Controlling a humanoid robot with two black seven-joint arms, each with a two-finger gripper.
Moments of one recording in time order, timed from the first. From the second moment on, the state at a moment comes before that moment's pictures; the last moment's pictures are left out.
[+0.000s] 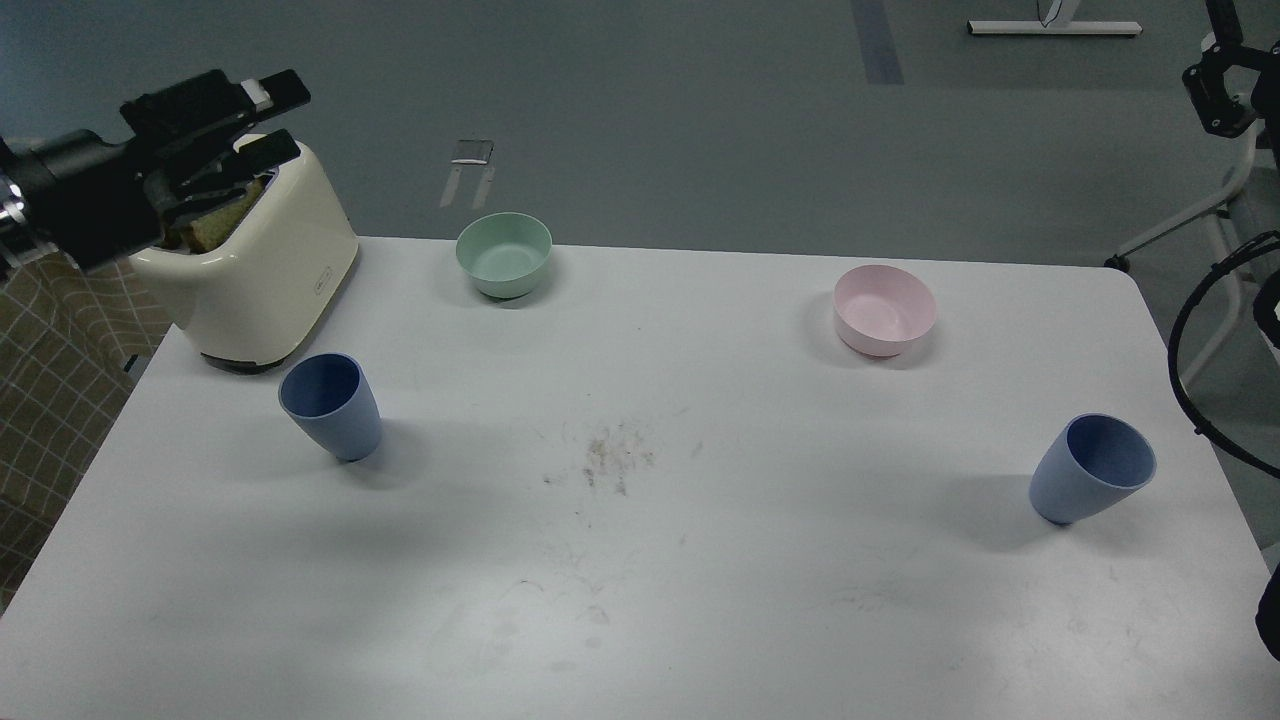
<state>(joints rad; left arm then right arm) -0.57 1.13 -0.83 -1.35 1.04 -0.40 -0.49 0.73 -0.34 1.62 0.76 -0.67 0.49 0.16</state>
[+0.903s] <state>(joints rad) -0.51 1.02 -0.59 -1.13 1.72 -0.23 -0.49 0.68 -0.34 1.62 0.76 -0.62 0.49 0.20</state>
